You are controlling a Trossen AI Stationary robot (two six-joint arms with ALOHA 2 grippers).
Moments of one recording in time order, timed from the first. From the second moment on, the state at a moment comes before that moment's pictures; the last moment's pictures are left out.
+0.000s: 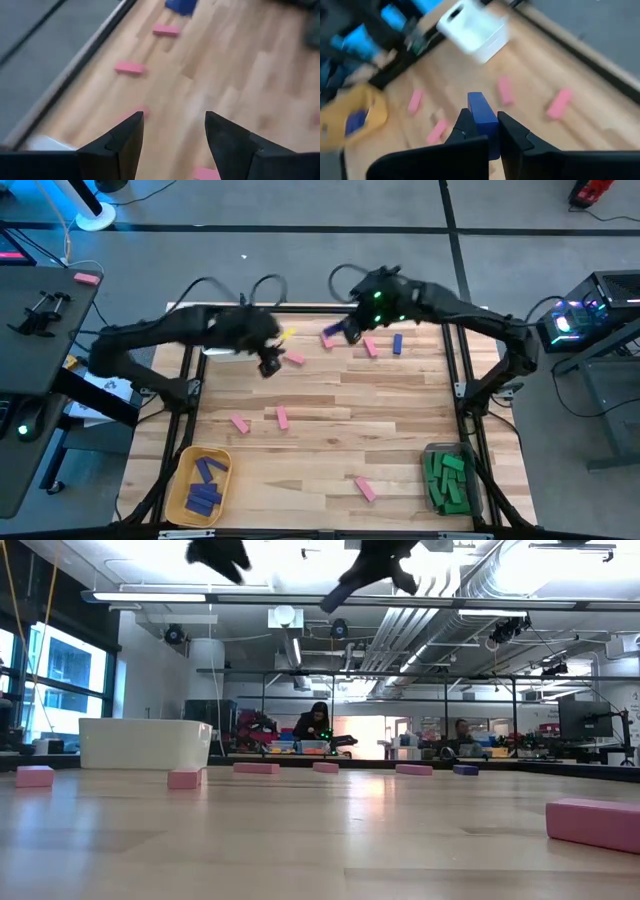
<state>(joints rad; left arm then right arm) 0.11 1.32 1.48 -1.04 -0.27 -0.27 -0.31 1.60 1.72 -0.85 -0.05 0.42</state>
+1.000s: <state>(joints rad) -0.41 0.67 1.13 -0.86 -0.60 -0.59 0.26 2.21 1.77 0.21 0.10 0.92</state>
